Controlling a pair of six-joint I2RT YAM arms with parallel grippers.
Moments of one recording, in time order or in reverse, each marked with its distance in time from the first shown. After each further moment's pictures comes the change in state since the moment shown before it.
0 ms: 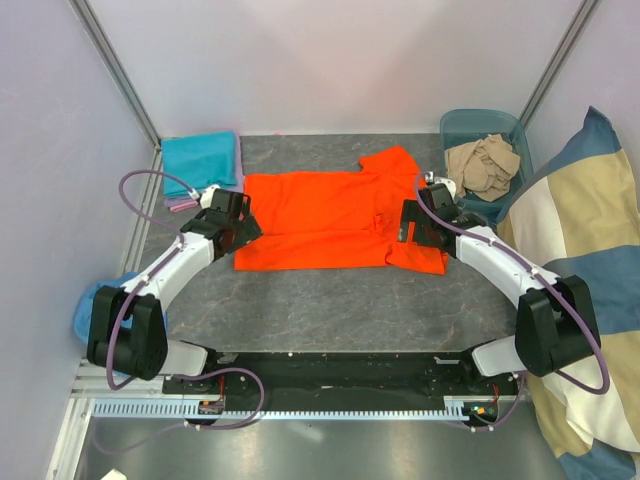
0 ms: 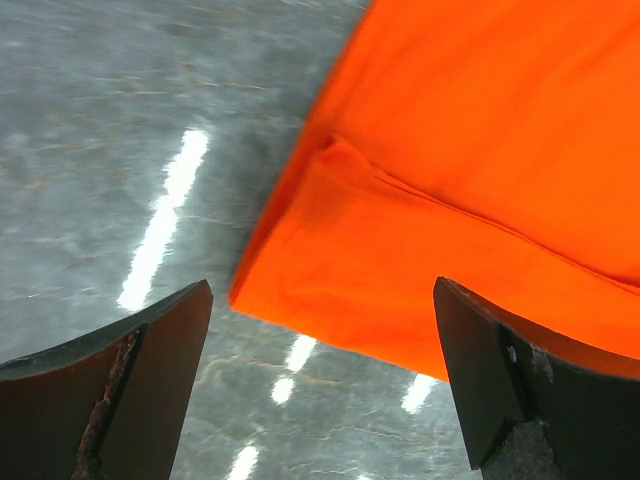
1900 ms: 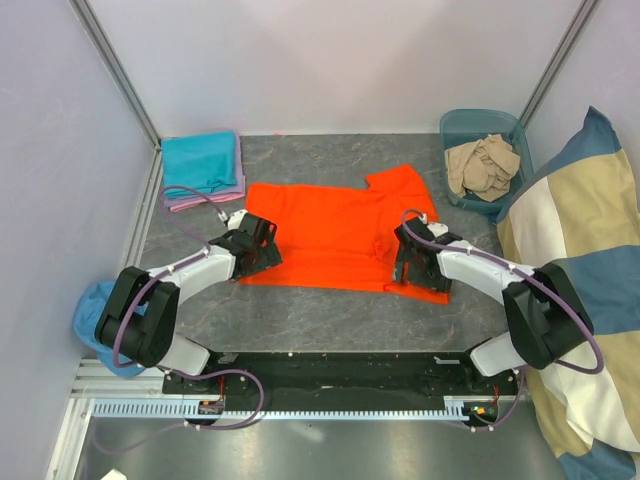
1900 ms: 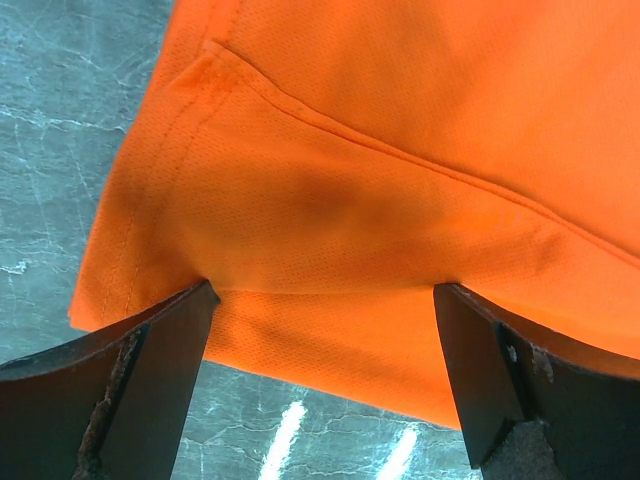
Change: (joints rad) left arm -0.167 0.103 -0.162 0.140 0.007 -0.054; right arm 0.126 0.073 -0.152 -0.171 0.043 0.301
